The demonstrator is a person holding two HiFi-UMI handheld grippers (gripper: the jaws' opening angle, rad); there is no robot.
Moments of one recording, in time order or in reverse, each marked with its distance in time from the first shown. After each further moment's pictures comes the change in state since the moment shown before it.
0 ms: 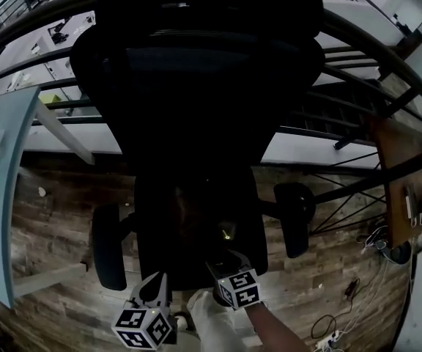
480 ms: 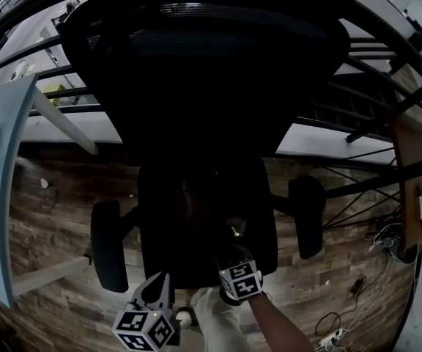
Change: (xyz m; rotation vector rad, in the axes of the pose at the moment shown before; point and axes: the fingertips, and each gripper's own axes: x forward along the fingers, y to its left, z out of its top) left arm 0.015 0.020 -0.015 -0.024 0.025 0.028; right arm 0.053 -0.021 -0.040 -0.064 0.135 -0.027
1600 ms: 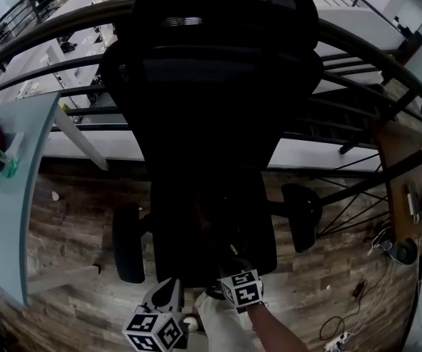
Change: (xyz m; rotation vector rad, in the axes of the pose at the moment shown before) left arm -0.069 -0.036 0.023 0.011 -0.015 -0.044; right arm -0.069 0.048 0.022 0.080 -0.034 -0.031
